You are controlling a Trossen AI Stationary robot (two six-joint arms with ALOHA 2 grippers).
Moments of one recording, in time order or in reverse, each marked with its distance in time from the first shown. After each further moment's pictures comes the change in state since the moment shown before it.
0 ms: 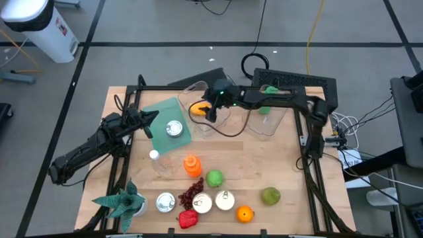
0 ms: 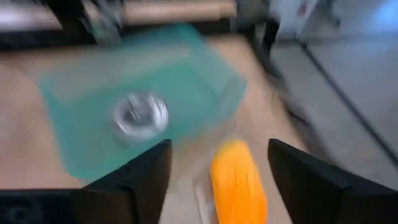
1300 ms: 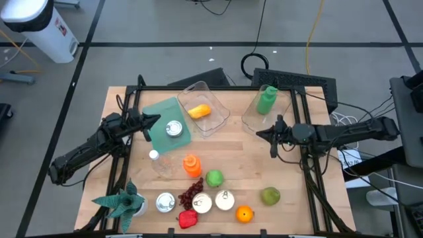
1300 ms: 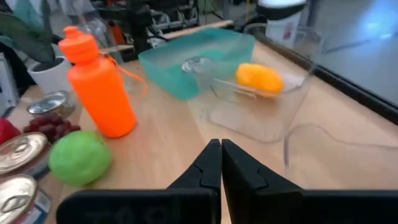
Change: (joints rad) left arm -0.001 0.000 0.000 -0.016 0.122 -0.059; right arm 0.457 -1.240 -1.108 0.053 0.436 0.381
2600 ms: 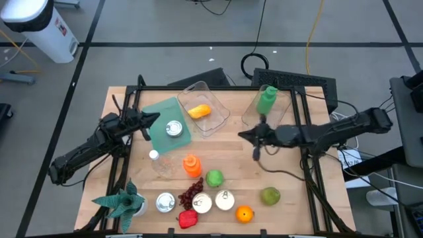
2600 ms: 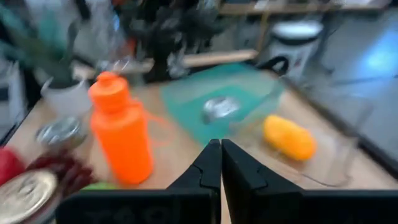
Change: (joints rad) left arm 0.000 0.000 0.000 0.089 0.009 -0.003; right arm 0.053 0.462 0.338 0.145 0.020 -0.117
